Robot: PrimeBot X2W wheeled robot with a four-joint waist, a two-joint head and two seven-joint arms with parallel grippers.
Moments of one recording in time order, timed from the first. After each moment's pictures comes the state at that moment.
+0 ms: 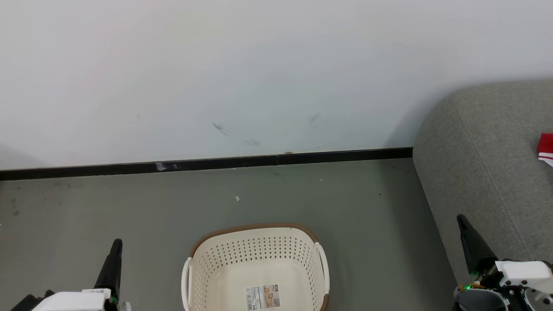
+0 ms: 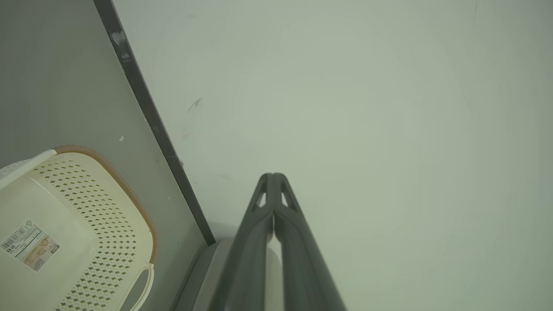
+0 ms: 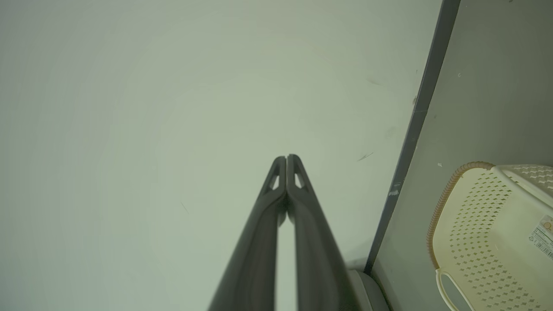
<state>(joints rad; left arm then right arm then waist) -0.06 0.06 0.04 0.28 -1.64 -0.12 0.07 -0.06 -0.09 -0.05 0.26 1.67 0.12 0.04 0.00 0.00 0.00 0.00</state>
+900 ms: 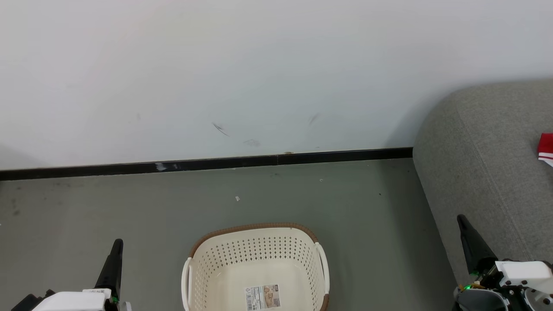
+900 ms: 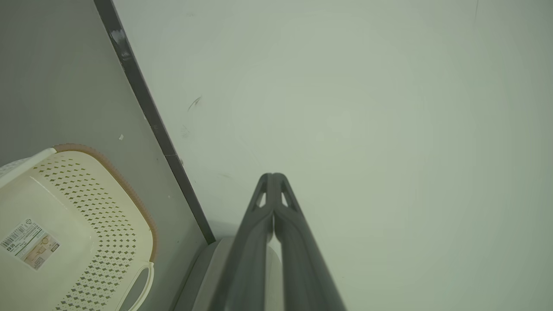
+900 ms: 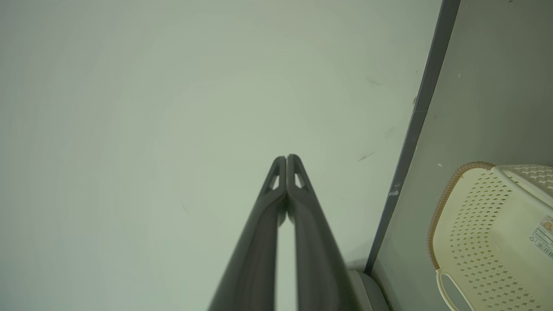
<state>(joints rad) -0.06 0.06 0.04 0.28 -1.64 -0.12 0.08 -0.06 -0.09 -0.05 0.26 1.67 0.12 0.04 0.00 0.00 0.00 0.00</state>
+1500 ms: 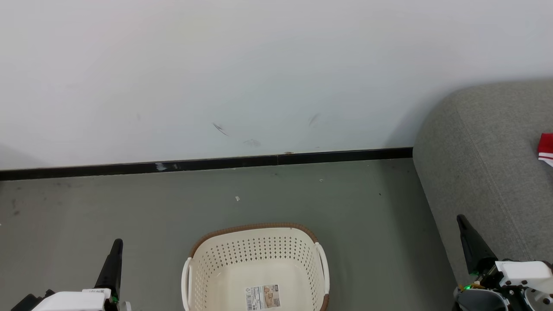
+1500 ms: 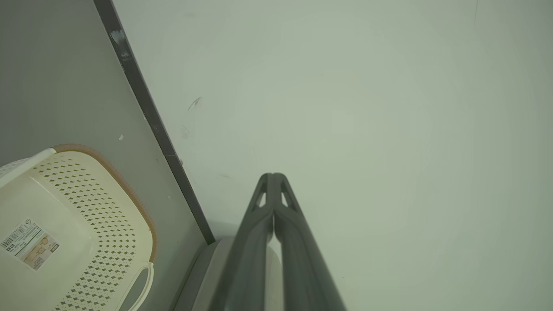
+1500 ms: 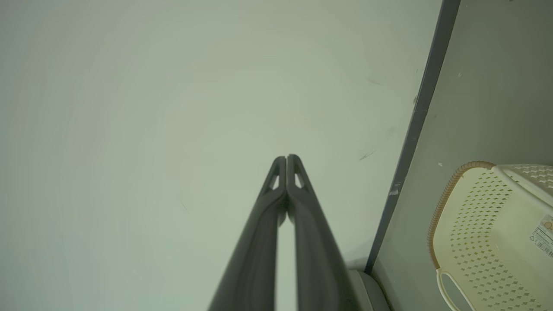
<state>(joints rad) -0.06 0.06 0.04 0.28 -1.64 -0.12 0.08 -0.06 -0.09 -0.06 0.26 1.67 0.12 0.04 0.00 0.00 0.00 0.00</state>
